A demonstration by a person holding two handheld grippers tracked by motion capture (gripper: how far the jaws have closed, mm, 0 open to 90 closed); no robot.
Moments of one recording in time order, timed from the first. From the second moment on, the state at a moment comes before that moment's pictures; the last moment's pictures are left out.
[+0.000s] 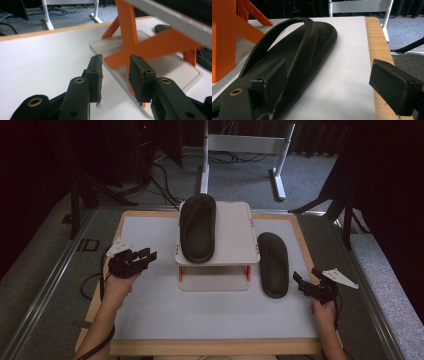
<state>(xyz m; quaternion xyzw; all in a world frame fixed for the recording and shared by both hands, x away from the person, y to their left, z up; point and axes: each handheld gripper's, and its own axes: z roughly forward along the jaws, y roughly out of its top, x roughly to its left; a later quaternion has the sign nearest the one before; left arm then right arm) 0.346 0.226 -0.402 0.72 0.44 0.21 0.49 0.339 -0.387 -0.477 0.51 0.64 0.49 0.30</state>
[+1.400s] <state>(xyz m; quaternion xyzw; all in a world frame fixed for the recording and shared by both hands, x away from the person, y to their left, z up) 0.284 0.270 -0.486 0.64 0.51 0.32 0.48 0.339 -0.380 -0.477 0.50 0.65 0.47 0.32</state>
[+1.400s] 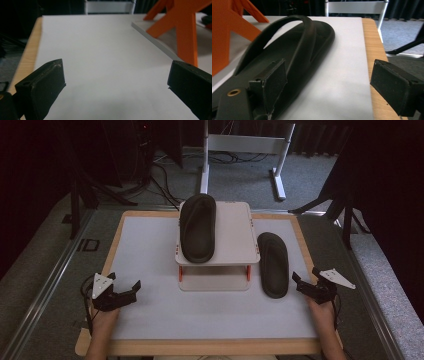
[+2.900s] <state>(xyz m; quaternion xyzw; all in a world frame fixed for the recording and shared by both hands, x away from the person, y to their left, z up) 0.271 0.268 -0.490 0.61 0.49 0.38 0.50 0.365 -0.385 -0.424 0.54 0.74 0.35 0.19</state>
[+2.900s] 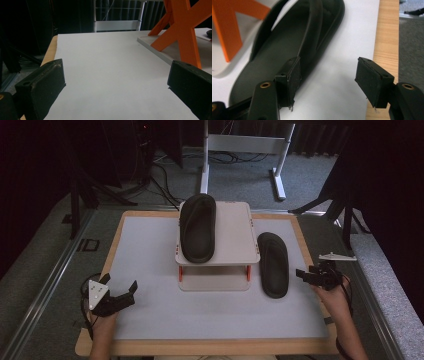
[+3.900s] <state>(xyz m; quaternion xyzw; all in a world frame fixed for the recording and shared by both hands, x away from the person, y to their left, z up) 0.271 0.268 -0.489 0.61 0.48 0.38 0.50 0.442 -0.351 -0.399 0.52 0.81 0.24 0.11</state>
